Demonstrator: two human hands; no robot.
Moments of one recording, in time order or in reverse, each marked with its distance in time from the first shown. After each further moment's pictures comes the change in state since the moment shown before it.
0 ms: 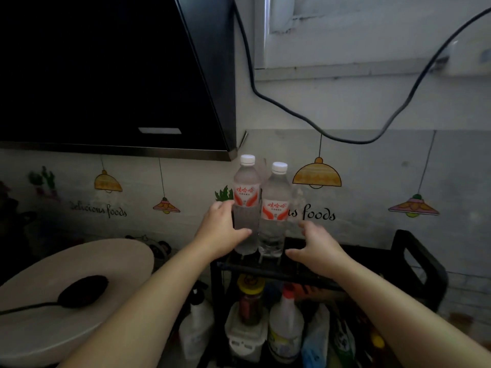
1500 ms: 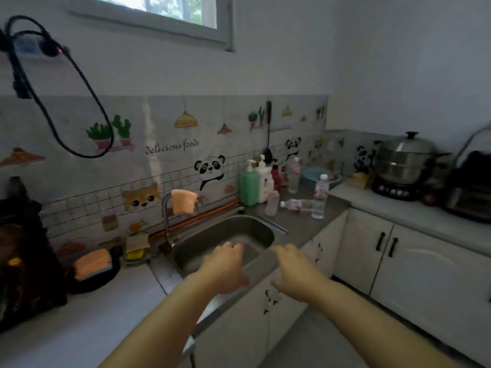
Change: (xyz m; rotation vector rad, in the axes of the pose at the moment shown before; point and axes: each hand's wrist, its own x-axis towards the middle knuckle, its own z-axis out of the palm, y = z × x) left_hand -0.524 0.413 0.243 0.288 -0.833 0.894; right_hand -0.649 0.313 -0.199 -0.247 0.187 0.805
